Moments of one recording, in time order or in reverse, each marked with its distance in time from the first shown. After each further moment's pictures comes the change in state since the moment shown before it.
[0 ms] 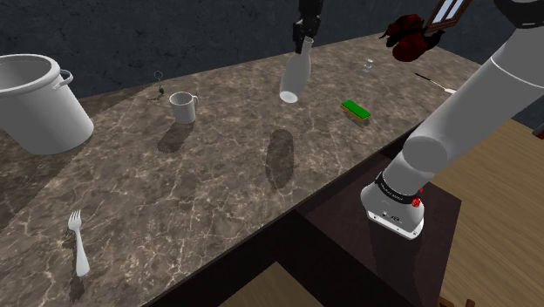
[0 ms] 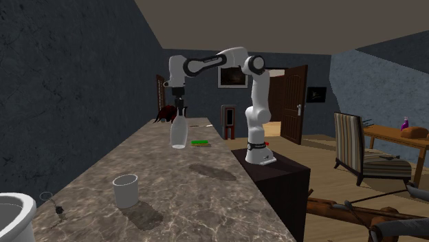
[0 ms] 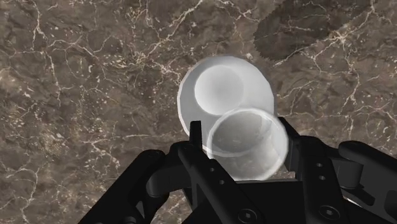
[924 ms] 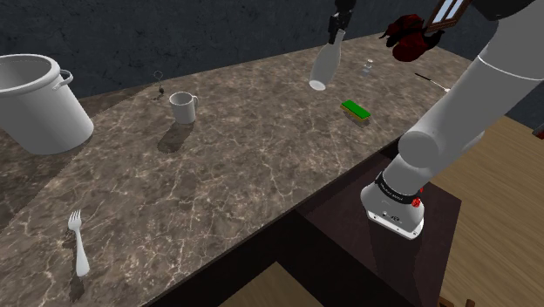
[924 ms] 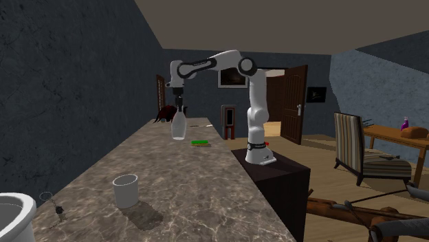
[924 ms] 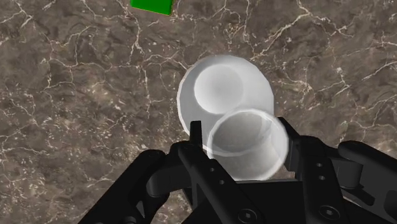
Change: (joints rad) arm -0.159 0.103 -0.178 0.126 -0.009 -0.017 -0.335
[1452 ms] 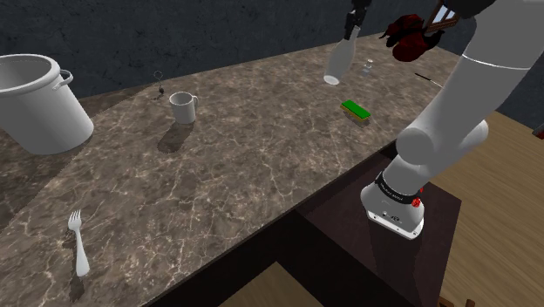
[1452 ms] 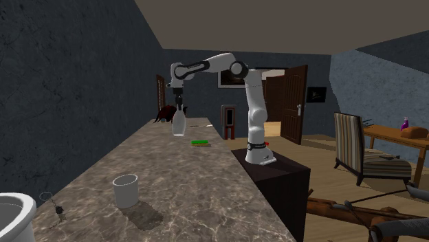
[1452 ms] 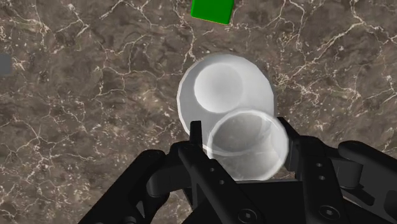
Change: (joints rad) arm -0.101 0.145 -0.081 0.179 0.031 -0.034 -0.187
